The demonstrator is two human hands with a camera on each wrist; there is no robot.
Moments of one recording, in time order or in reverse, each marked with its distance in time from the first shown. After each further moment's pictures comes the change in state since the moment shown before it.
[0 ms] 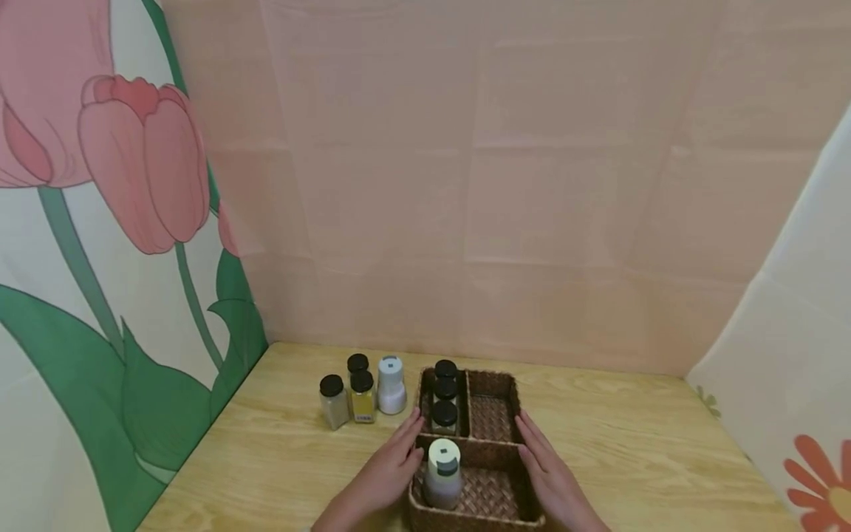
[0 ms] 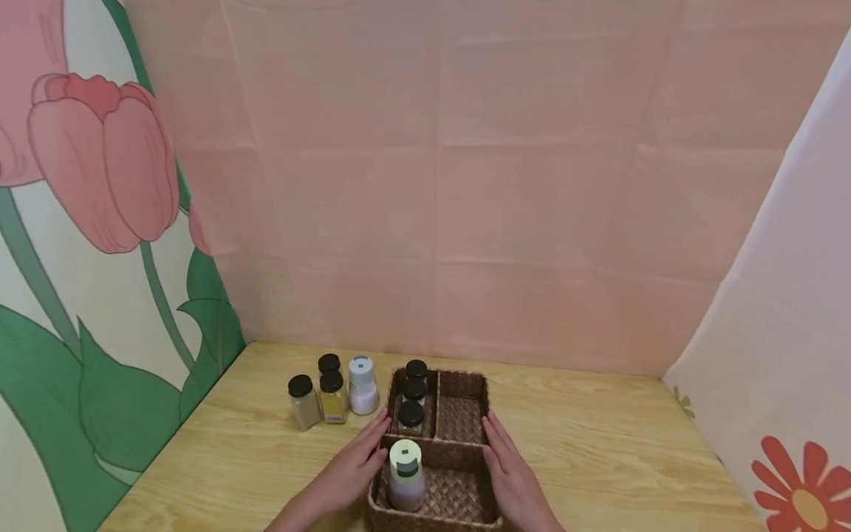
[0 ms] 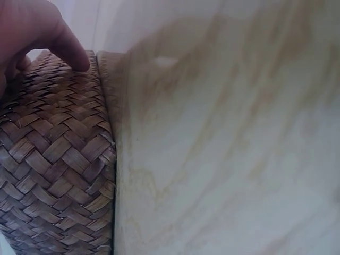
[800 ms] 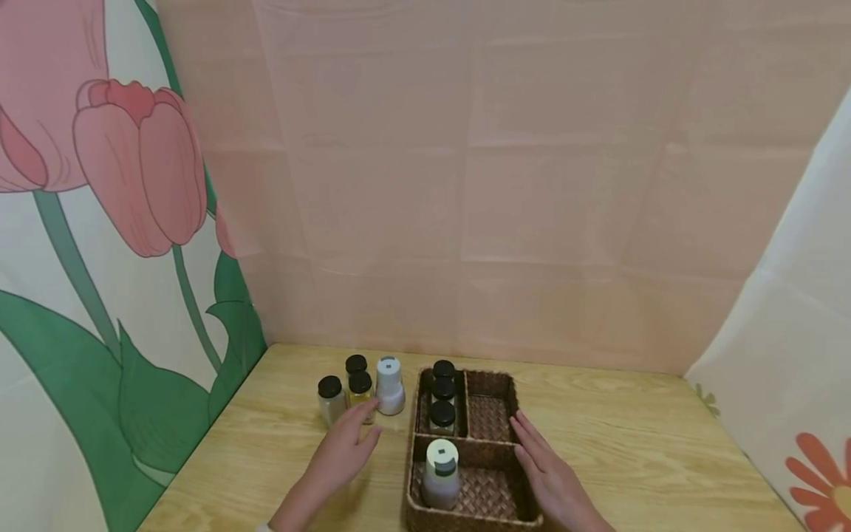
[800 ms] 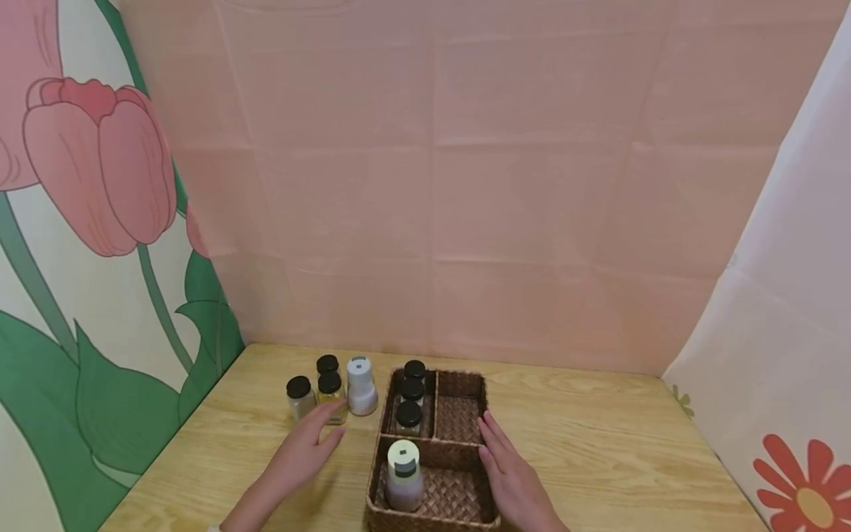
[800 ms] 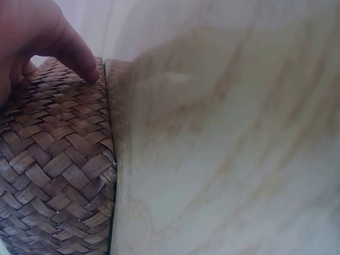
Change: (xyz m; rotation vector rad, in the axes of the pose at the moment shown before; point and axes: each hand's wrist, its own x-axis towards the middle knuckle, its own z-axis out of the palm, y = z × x) left_hand -0.016 -0.008 -0.058 0.117 0.260 -0.076; right_hand -0.001 0.001 -0.002 -0.092 -0.031 -0.006
